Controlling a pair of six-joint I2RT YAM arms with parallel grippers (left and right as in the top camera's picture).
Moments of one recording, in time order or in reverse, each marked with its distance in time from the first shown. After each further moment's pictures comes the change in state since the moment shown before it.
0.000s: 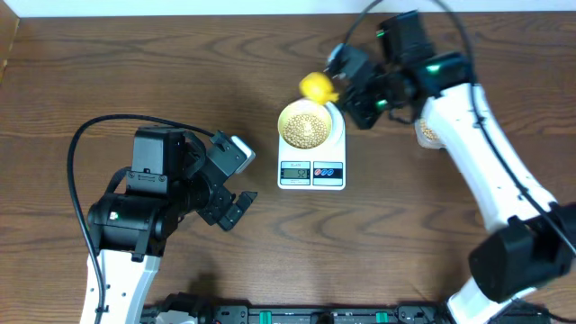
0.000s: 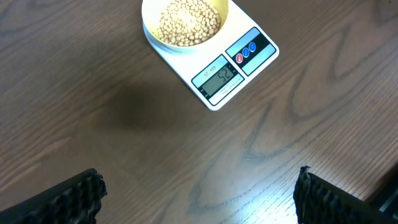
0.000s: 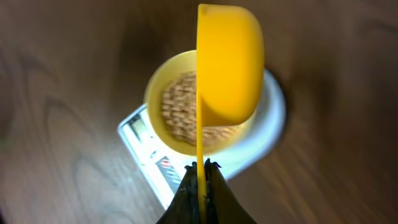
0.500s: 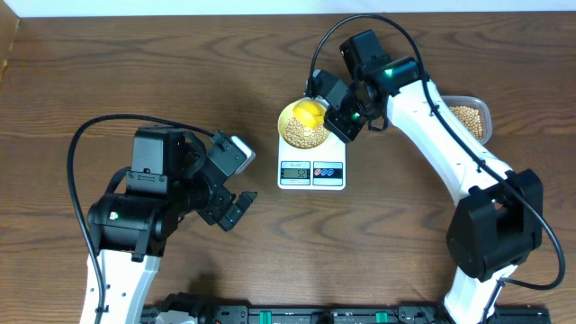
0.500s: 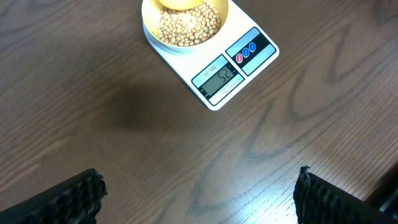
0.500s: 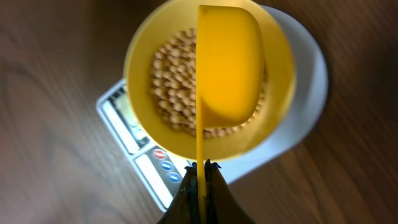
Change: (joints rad) left arm 0.000 0.000 0.000 0.000 0.000 0.000; right arm 0.059 0.124 0.000 -0.021 0.115 -0.011
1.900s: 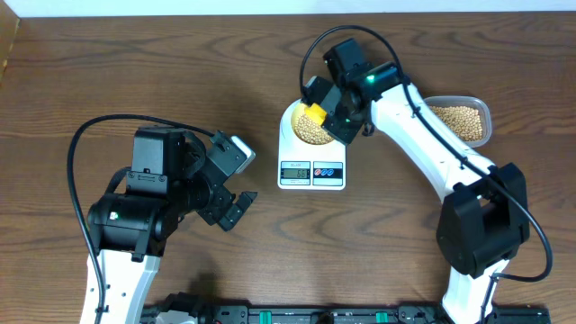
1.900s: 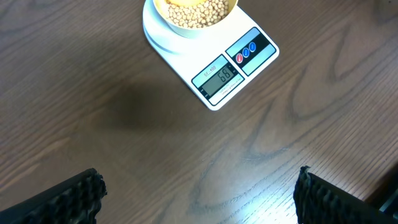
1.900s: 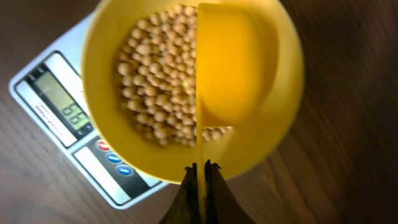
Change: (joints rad) left arm 0.000 0.000 0.000 0.000 0.000 0.000; right arm 0.060 0.040 0.000 0.012 0.253 -0.011
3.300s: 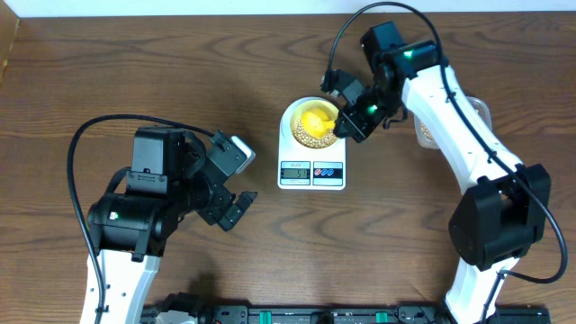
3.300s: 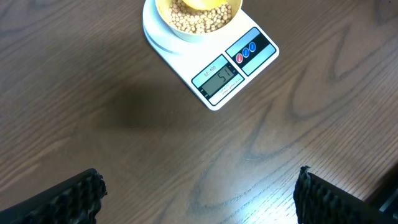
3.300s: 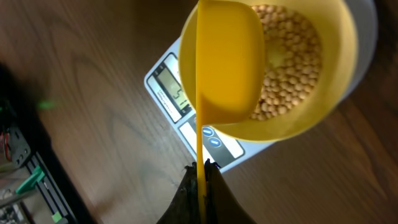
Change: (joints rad) left arm 0.000 0.000 0.000 0.000 0.000 0.000; right arm -0.147 0.000 0.108 -0.256 -0.436 0.024
